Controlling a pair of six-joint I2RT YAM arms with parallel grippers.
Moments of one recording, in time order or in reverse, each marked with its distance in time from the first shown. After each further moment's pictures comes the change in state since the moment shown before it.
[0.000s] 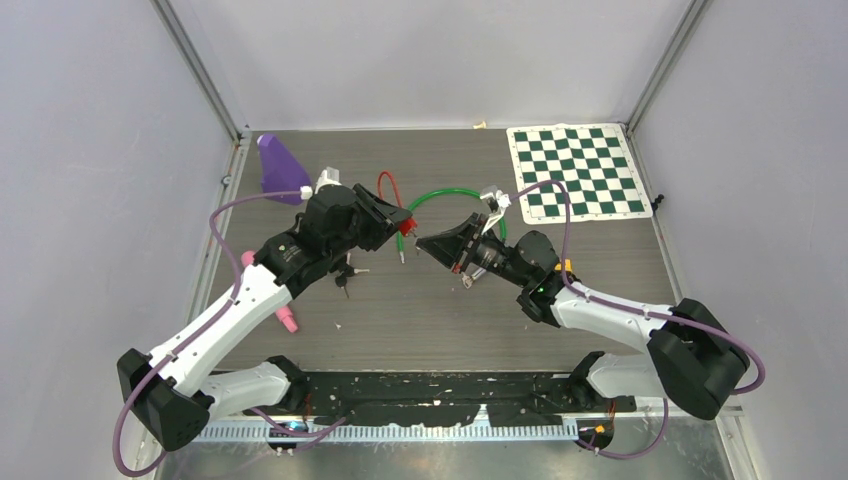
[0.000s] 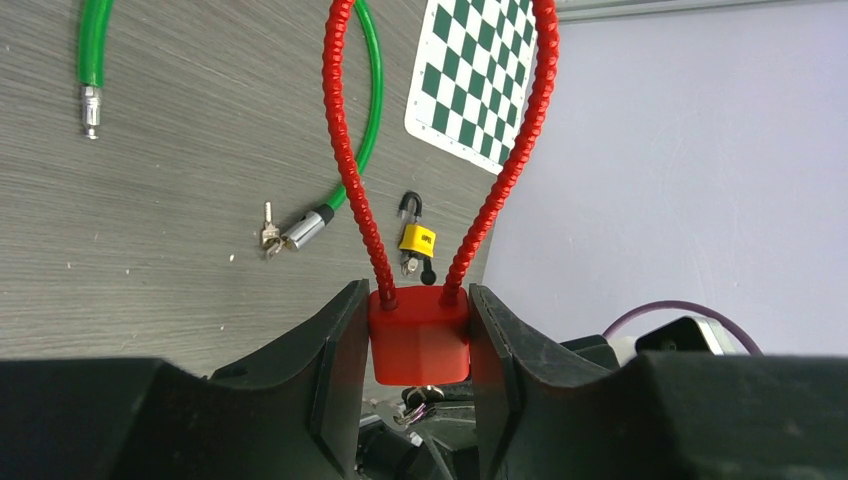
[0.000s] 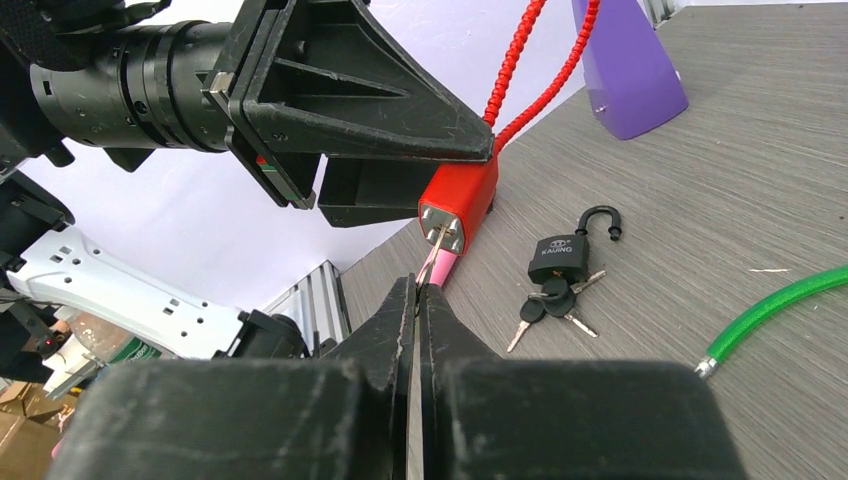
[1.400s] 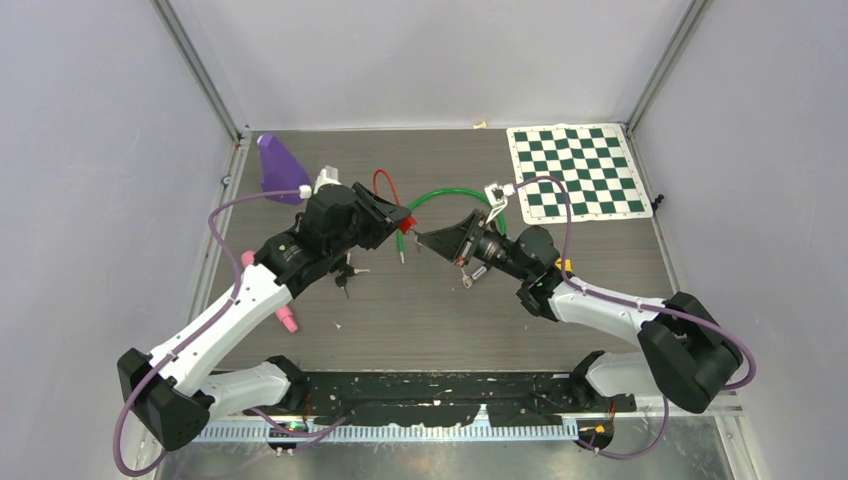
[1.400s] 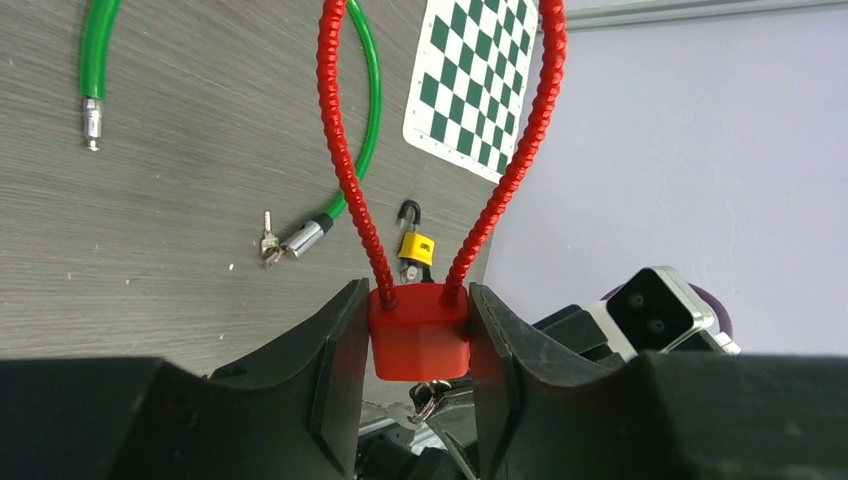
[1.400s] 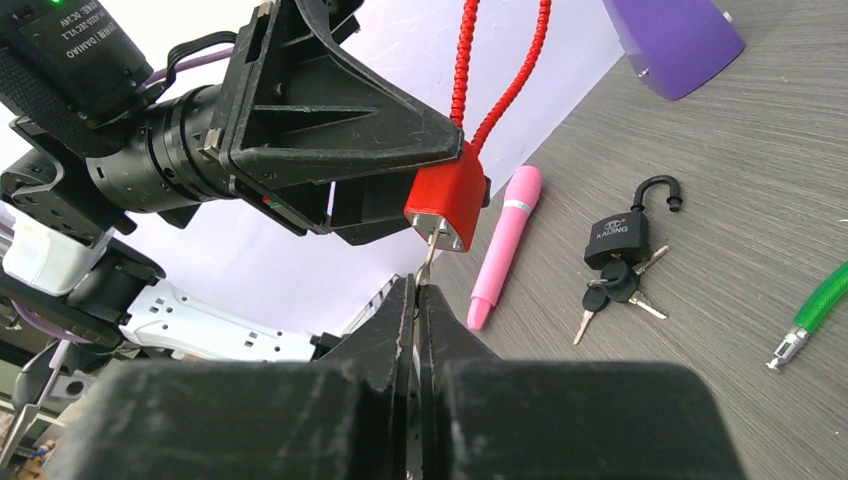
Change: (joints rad) left arm 0.000 0.002 0.000 0.011 -0.011 0.005; right arm -0.050 0.039 0.008 0.034 -0.042 0.254
